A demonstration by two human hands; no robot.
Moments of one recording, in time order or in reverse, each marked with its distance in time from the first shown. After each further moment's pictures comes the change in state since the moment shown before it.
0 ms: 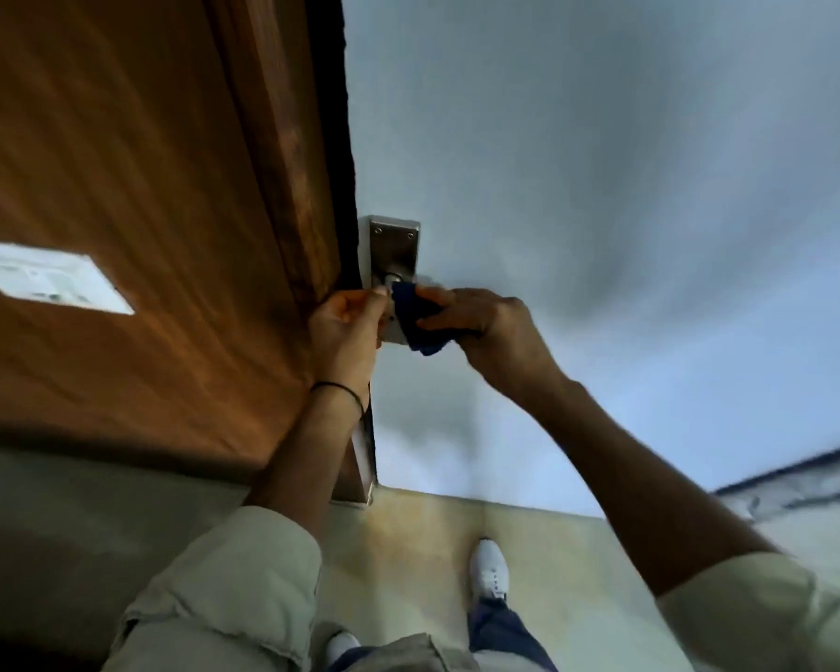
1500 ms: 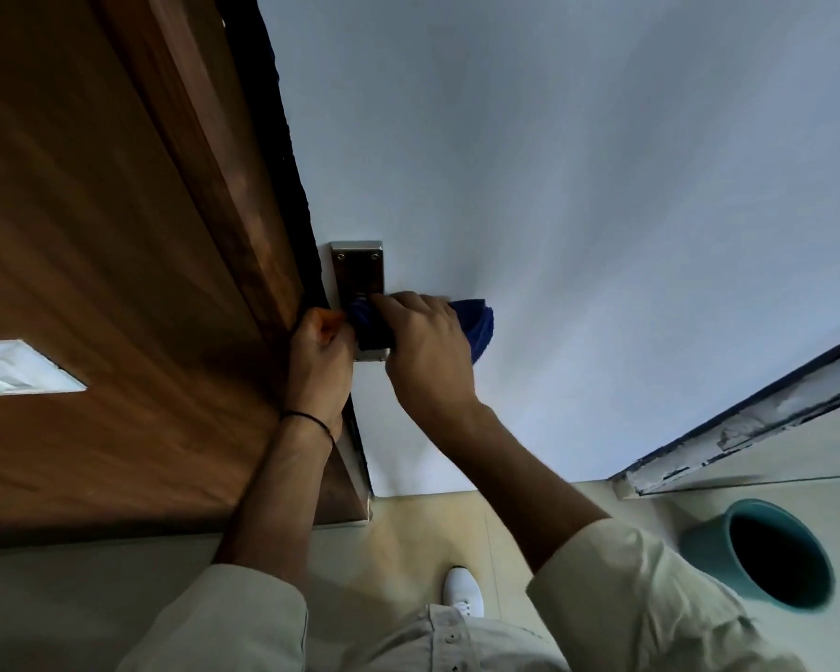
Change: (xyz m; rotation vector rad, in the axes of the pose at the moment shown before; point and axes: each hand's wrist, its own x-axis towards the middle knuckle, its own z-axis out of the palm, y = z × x) left_hand 0.011 0.011 -0.012 0.183 -0.228 0.065; right_hand 0.021 -0.064 0.051 -0.343 0.125 0.452
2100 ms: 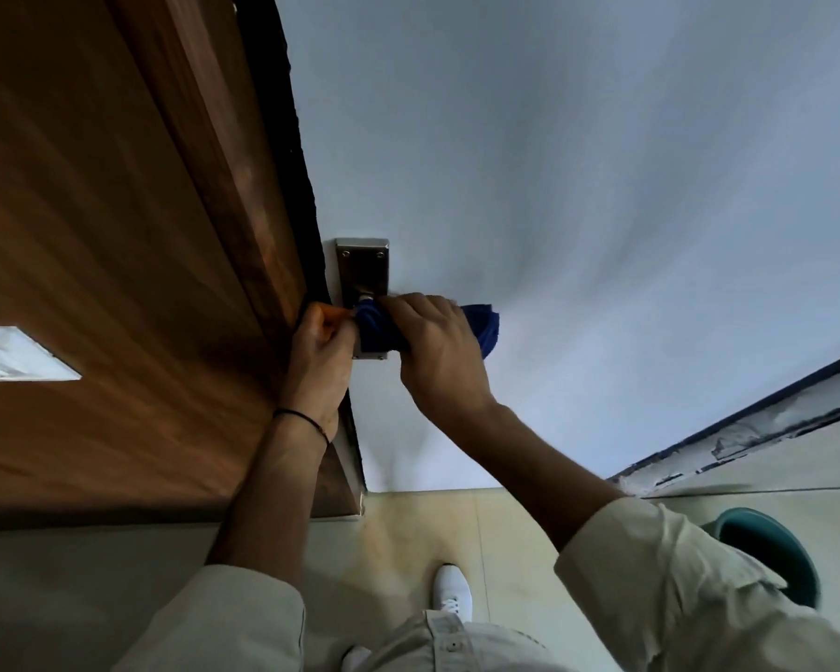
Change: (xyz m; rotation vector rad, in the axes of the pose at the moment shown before) left_hand -0.003 0.005 -0.002 -0.036 -0.041 -0.027; right_hand 0.004 0.021 0.001 -0.060 -0.050 -0.136
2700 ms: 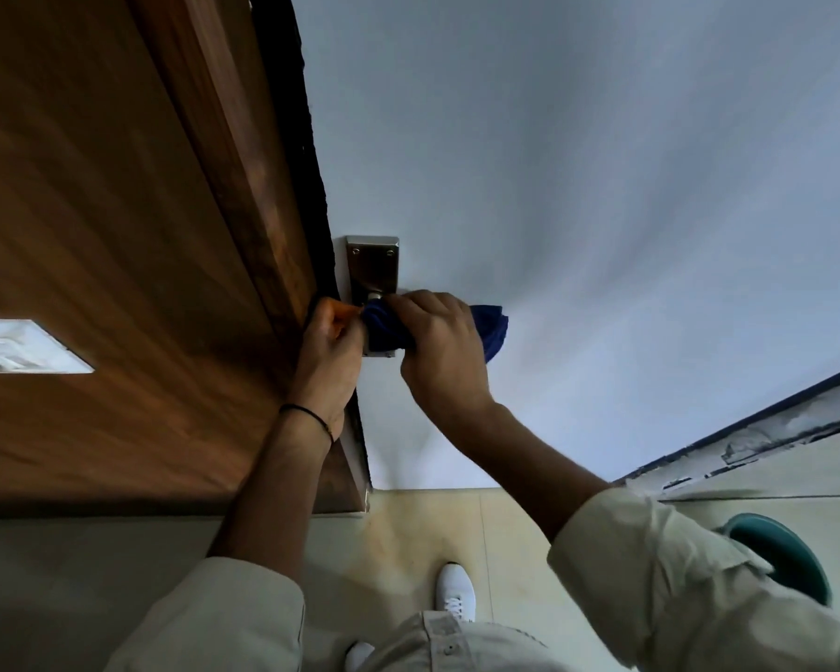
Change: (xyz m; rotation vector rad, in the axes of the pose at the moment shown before) left_hand -0.004 0.003 -0.001 0.046 -0.033 0.018; right_hand 0.002 -0.001 0.006 0.074 0.092 -0.007
